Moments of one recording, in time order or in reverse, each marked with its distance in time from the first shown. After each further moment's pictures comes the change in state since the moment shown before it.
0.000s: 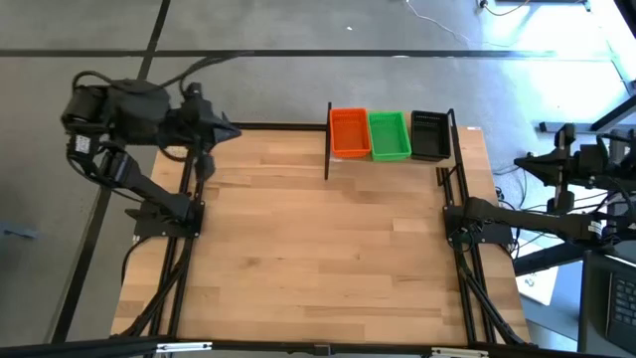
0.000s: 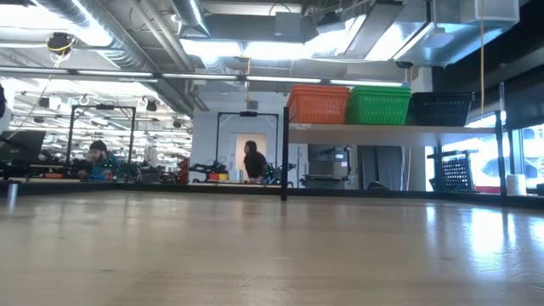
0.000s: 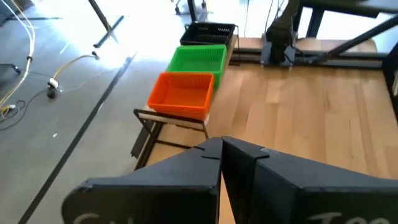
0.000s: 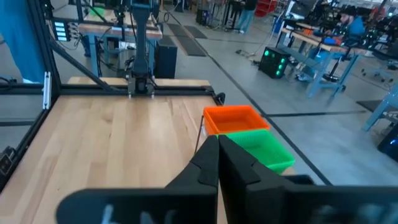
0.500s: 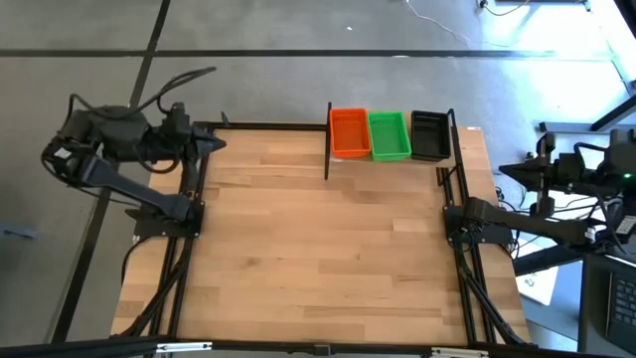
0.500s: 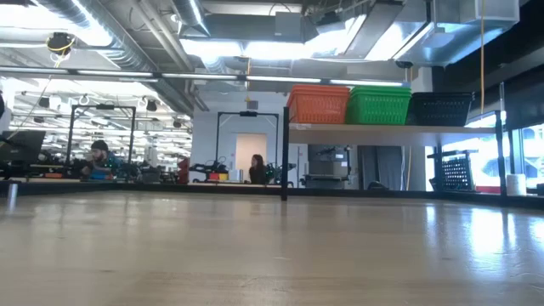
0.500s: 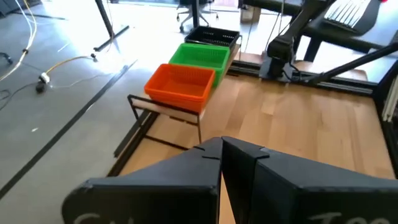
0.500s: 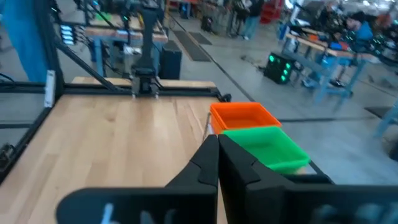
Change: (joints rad) left arm -0.056 -0.427 -0.659 0.341 -0.067 -0.122; right arm 0.000 -0.155 -0.258 0.129 -0.021 0.003
